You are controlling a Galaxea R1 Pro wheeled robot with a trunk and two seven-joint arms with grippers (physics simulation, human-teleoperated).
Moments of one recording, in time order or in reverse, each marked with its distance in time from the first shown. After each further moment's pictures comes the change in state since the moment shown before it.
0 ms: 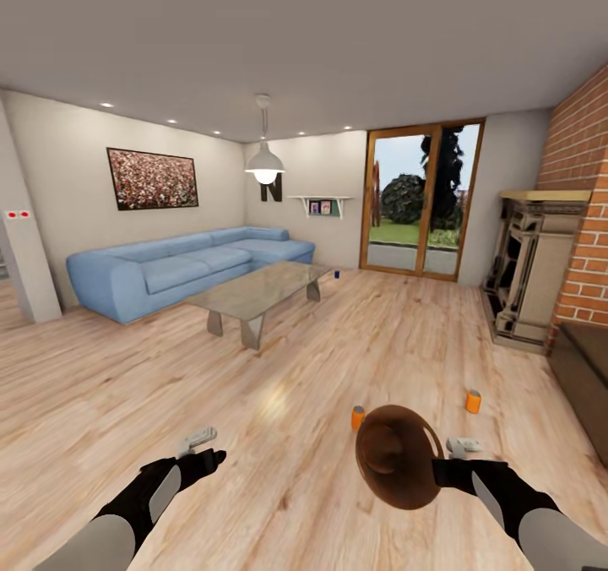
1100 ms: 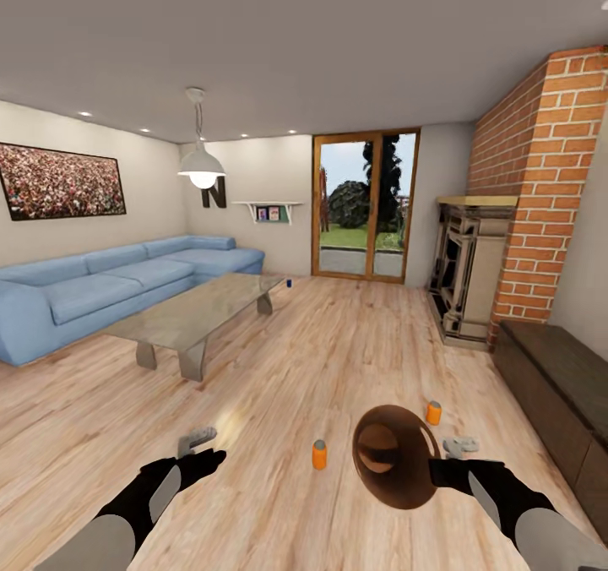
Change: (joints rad) left arm 0.000 0.000 0.000 0.000 0.000 0.000 0.000; right arm 0.000 0.011 -0.002 0.000 -0.001 -0.001 -0.001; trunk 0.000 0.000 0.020
